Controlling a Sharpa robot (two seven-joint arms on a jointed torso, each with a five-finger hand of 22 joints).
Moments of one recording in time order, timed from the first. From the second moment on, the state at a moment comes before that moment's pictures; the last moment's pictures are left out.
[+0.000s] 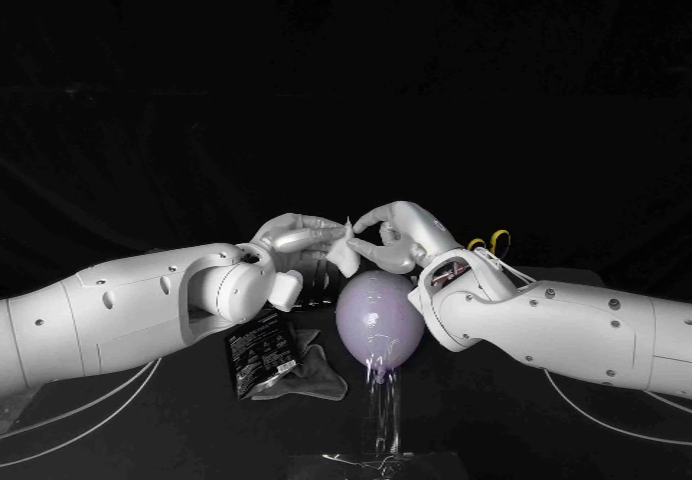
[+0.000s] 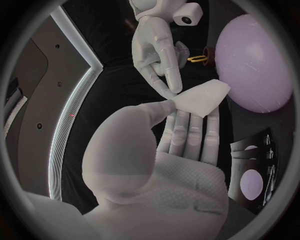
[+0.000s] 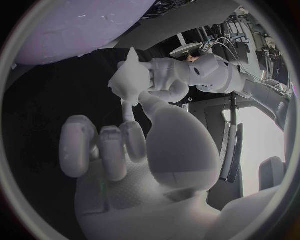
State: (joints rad) left arm 1.36 -0.73 -0.16 1.45 0.03 -0.27 0.22; left_hand 1.34 -0.13 0.78 0.00 0.05 0.97 0.15 0.45 0.30 1.28 0.10 0.07 0.07 1.04 0.08 0.30 0.32 0.17 0.73 0.27 0.52 0.20; right arm 1.35 -0.61 -0.19 1.56 -1.24 -0.83 -0.23; right_hand 1.26 -0.17 0.37 0.14 0.05 0.98 0.14 0.18 0.40 1.47 0.05 1.39 1.31 1.46 -0.02 1.56 1.31 0.06 1.45 0.09 1.31 1.31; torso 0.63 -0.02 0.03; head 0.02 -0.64
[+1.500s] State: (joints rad) left arm 1.36 -0.73 -0.16 1.45 0.03 -0.25 0.21; left_hand 1.32 -0.14 0.80 -0.04 0.05 0.98 0.15 0.43 0.36 1.29 0.10 0.07 0.07 1.03 0.08 0.30 0.33 0.16 0.70 0.27 0.56 0.23; right arm 1.35 -0.59 -0.19 1.54 -1.26 -0.84 -0.23; right_hand 1.39 -0.07 0.51 0.05 0.05 1.08 0.08 0.28 0.45 1.47 0.01 1.47 1.31 1.47 -0.05 1.57 1.31 0.05 1.46 0.06 1.38 1.31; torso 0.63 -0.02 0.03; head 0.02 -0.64
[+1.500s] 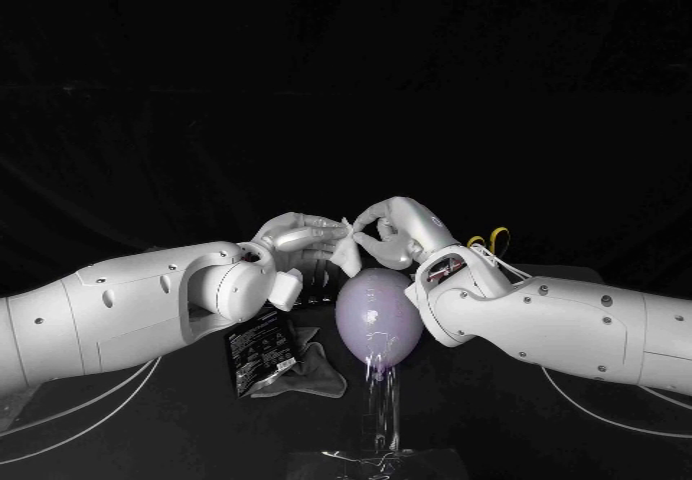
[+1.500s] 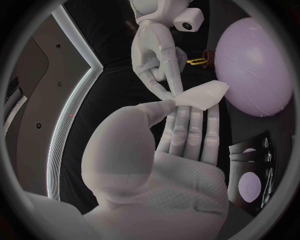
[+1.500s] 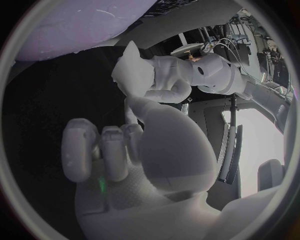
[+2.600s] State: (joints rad) left arm 1.36 -0.73 -0.16 1.46 0.00 -0.26 0.21; left_hand 1.30 -0.12 0.80 -0.04 0.05 0.98 0.15 0.43 0.37 1.29 0.10 0.07 0.07 1.03 0.09 0.31 0.33 0.16 0.69 0.27 0.59 0.25; right arm 1.34 -0.63 -0.19 1.55 -1.19 -0.80 -0.19; right_hand 1.13 -0.20 0.41 0.16 0.05 0.93 0.14 0.22 0.44 1.47 0.05 1.38 1.31 1.46 -0.02 1.56 1.31 0.05 1.44 0.08 1.30 1.31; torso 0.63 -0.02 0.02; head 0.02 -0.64
